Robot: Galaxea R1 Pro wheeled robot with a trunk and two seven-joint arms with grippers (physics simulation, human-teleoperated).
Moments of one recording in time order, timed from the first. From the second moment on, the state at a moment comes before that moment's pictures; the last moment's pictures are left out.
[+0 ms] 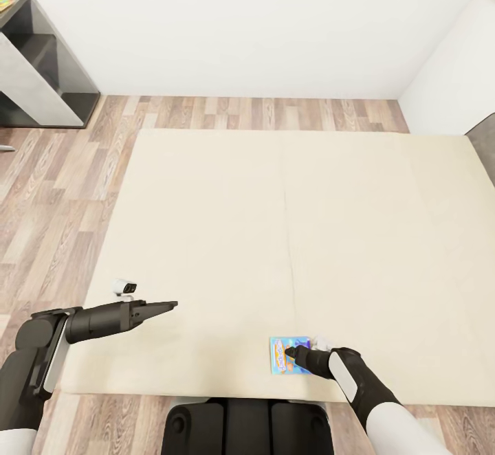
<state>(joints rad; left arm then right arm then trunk) -0.46 0.21 0.25 -1.38 0.08 1.00 -1.57 -0.61 0.04 -0.06 -0.53 -0.36 0.53 0.10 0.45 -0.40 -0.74</state>
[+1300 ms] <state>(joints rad) -0.46 0.21 0.25 -1.38 0.09 1.00 -1.57 -0.61 0.04 -0.06 -0.53 -0.36 0.53 0.10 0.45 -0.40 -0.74</state>
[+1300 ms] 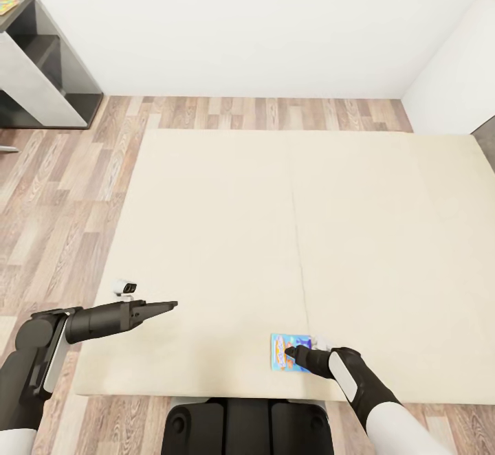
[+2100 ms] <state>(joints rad) -0.46 0.21 0.25 -1.38 0.08 1.00 -1.57 -0.61 0.04 -0.06 -0.53 -0.36 0.53 0.10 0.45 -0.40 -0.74</state>
